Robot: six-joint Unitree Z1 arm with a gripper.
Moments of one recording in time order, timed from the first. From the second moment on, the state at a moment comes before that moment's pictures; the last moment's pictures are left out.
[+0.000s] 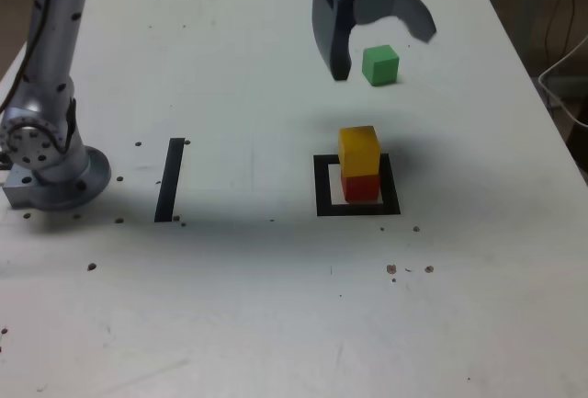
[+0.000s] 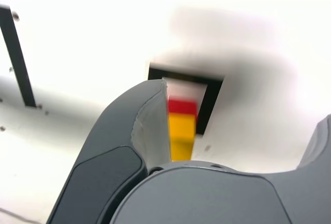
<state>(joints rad) 0.18 2.02 -1.86 1.48 0.03 -0.08</state>
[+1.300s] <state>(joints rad) 0.44 2.48 -2.25 1.54 0.10 0.15</state>
